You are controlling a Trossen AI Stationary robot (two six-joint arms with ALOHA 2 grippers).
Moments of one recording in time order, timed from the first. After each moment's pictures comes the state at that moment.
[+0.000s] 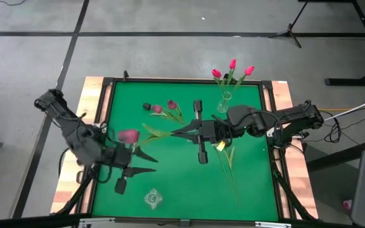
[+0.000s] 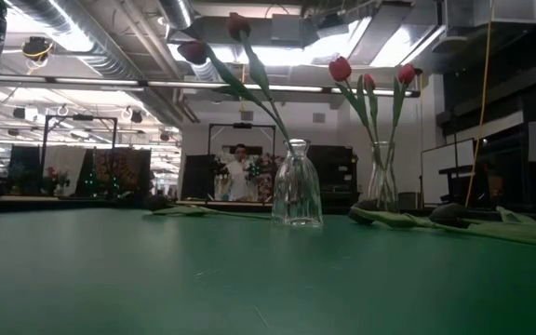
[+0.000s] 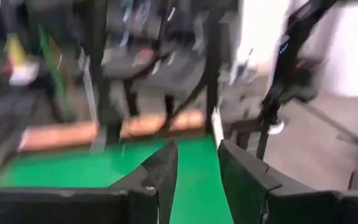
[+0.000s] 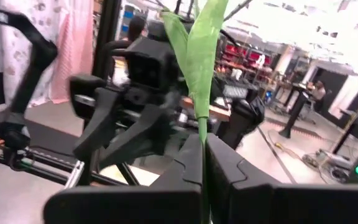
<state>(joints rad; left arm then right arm) -0.69 1.25 1.31 -0.23 -0.56 -0.05 0.29 1.61 1.74 -0.06 0.12 -0.29</state>
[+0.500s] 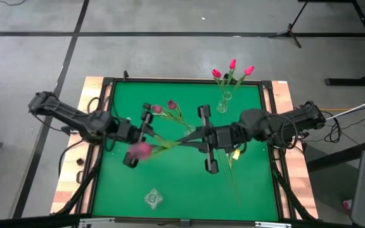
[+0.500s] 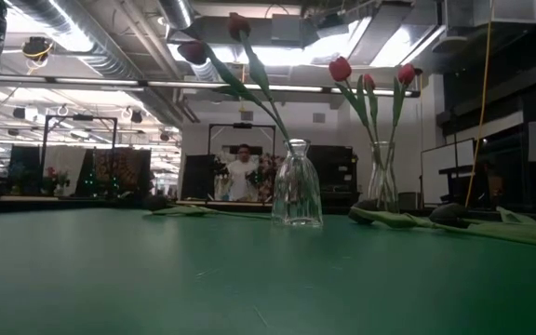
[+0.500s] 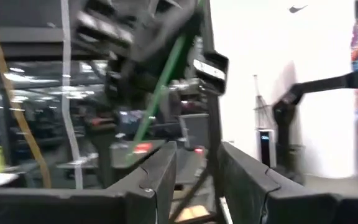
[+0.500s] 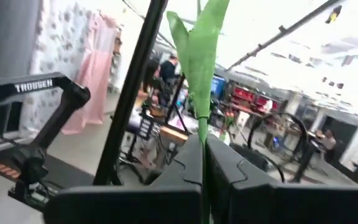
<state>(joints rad) -0.32 1.12 0.83 0.58 -0.06 0.11 0.34 1.60 1.74 0.09 0.08 -0.37</state>
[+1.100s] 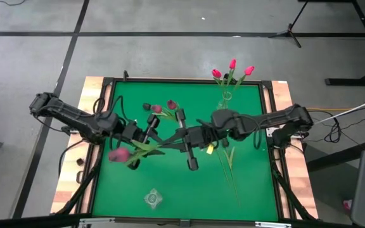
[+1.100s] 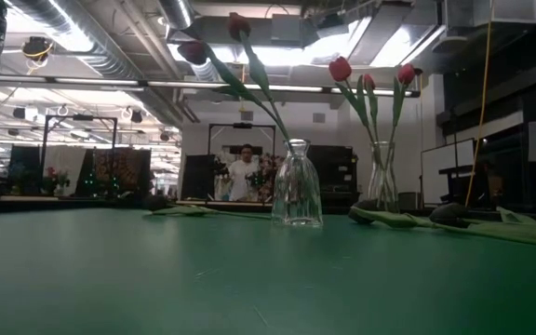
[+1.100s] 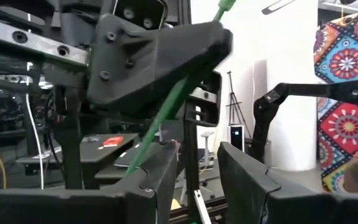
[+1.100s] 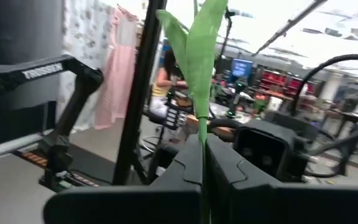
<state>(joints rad) -0.28 1.17 0.84 0.60 0.08 0.03 0.24 1.75 1.74 0.17 -0.11 -0.24</state>
